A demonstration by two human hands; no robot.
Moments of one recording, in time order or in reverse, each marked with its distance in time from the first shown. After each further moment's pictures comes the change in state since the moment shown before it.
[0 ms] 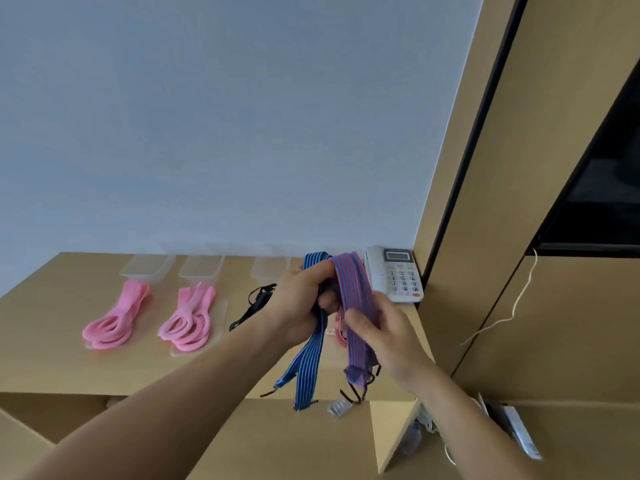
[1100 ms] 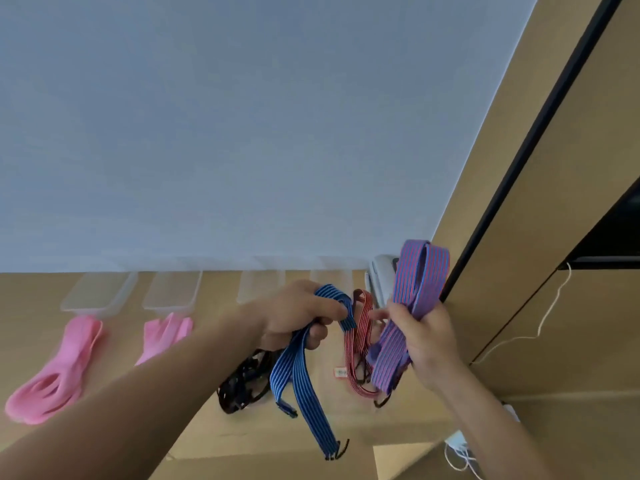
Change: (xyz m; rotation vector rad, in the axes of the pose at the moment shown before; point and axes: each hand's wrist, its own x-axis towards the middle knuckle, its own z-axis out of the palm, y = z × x) left_hand 0.131 0.032 -0.089 0.411 -0.325 -0.481; right_hand 0.133 0.031 -0.007 0.085 0.344 0.073
